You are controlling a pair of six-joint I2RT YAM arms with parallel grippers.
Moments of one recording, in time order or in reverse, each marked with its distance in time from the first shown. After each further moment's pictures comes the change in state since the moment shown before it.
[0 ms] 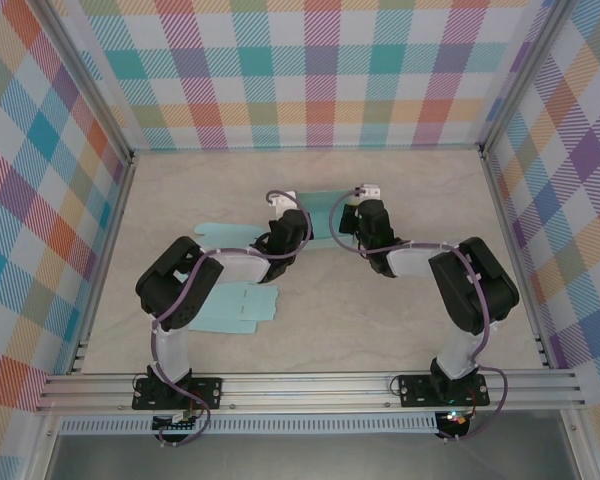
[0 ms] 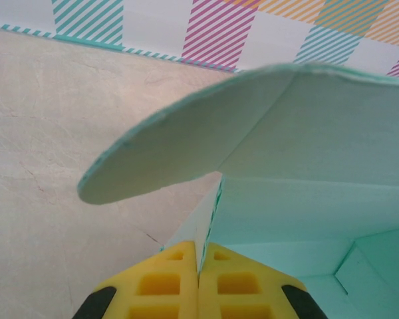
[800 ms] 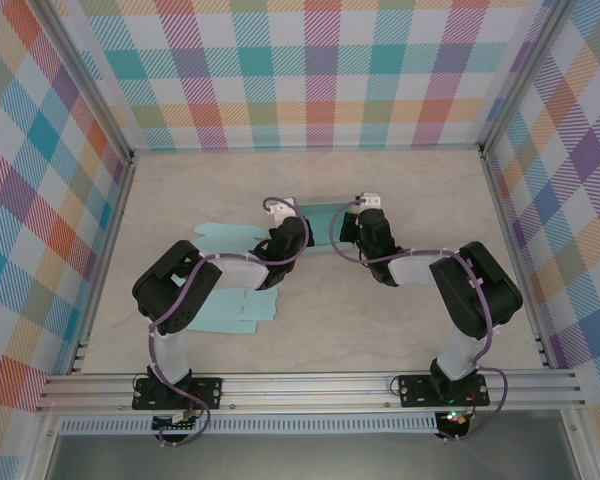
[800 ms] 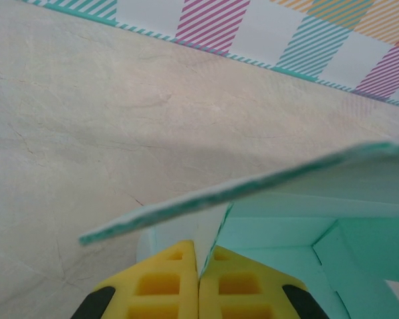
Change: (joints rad) left arm -0.024 -0.028 -0.052 0.006 0.013 -0.085; right arm 0.021 -0.029 -0.077 0.040 0.012 -0.001
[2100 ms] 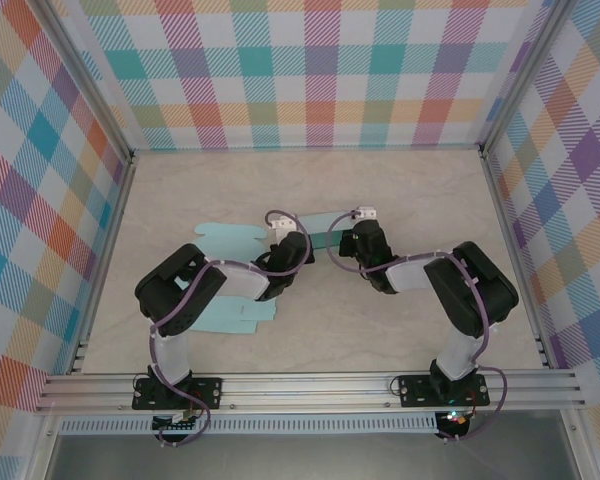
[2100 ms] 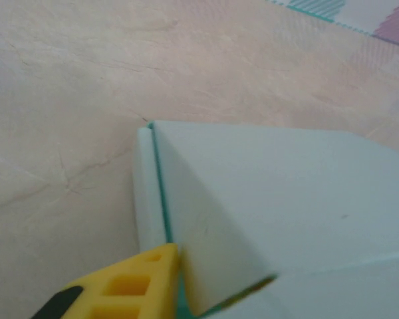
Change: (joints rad) left arm -0.044 -0.012 -0.099 -0.026 0.023 -0.067; right arm 0.033 0.020 -0.064 -0.037 0.000 0.000
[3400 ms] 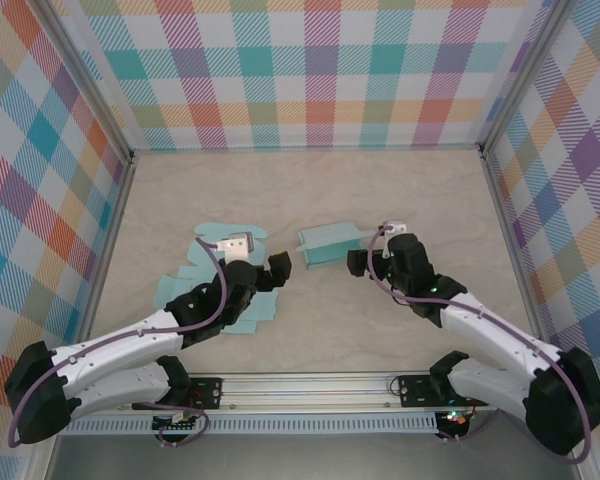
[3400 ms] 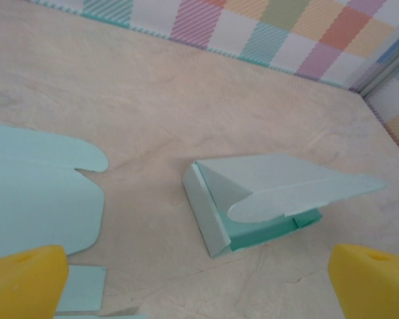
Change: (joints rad) left arm -0.144 -0.904 -0.260 -0.547 -0.096 -0.019; right arm 0.024 -0.749 -0.095 -0.719 -0.074 0.019
